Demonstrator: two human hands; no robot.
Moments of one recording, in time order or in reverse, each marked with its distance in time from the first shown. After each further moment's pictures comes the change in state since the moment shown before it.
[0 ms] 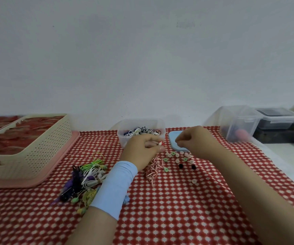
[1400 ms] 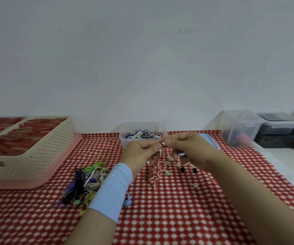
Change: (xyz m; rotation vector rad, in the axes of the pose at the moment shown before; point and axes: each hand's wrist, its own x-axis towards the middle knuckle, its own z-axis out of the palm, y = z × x) left_hand 0.001 -0.015 0.002 -0.530 -0.022 -0.075; right_hand -0.019 -0.022 0.008 0.813 -0.286 -0.030
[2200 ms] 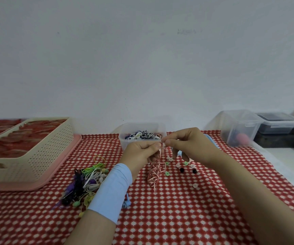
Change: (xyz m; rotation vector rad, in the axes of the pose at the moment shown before) left_hand -0.002 0.004 0.003 -0.062 -0.017 -0.055; right_hand -0.011 -0.014 -0.003 -0.322 0.077 -0.205
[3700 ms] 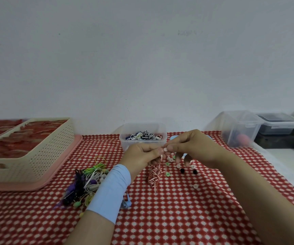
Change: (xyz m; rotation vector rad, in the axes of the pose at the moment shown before) left_hand -0.001 -0.001 -0.005 0.132 -0.080 0.009; right_hand 0.001 0.004 -0.011 0.124 -0.165 0.109
